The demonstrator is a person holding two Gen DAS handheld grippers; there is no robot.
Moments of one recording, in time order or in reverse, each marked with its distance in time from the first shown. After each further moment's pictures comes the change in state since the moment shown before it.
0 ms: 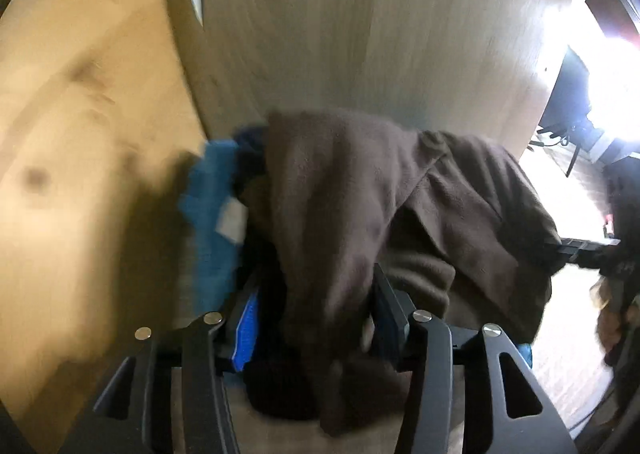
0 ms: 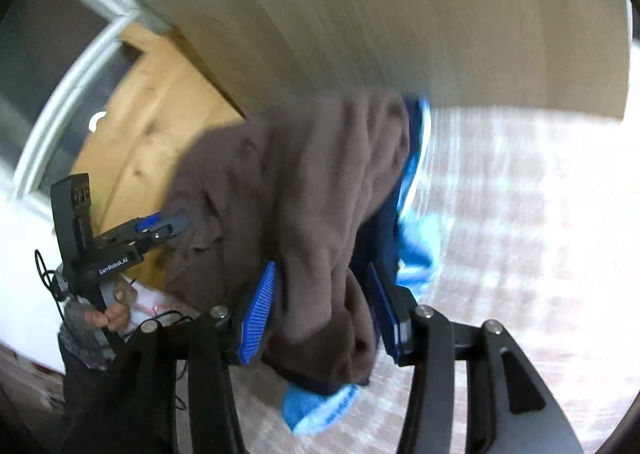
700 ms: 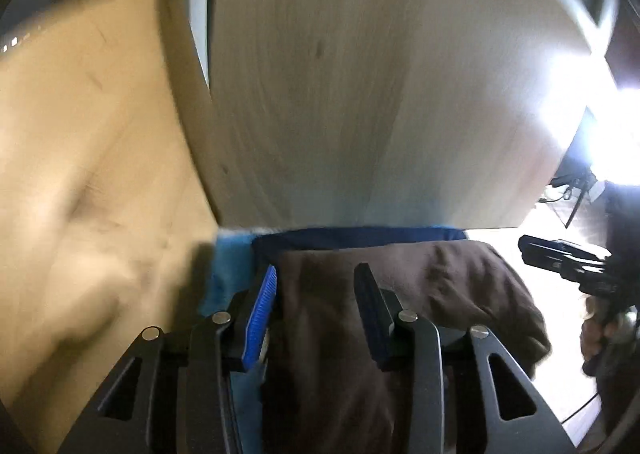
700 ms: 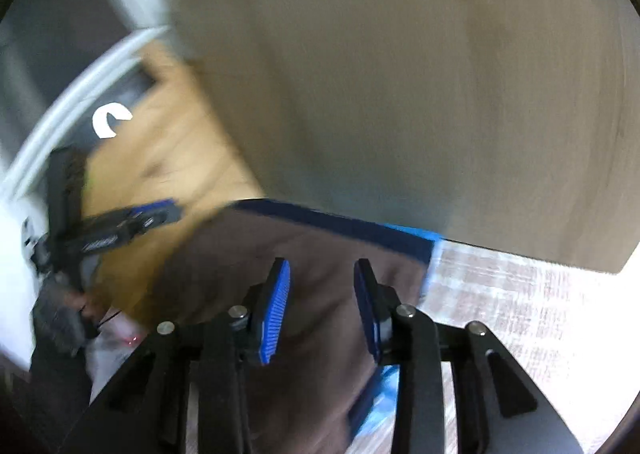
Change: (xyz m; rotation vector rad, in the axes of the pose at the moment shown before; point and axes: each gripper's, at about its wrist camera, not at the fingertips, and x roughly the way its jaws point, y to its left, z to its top) left arm -0.018 0.018 0.072 -0.038 -0.094 -0.045; right arm 0.004 0.026 0.054 -0.184 -0.074 -0.009
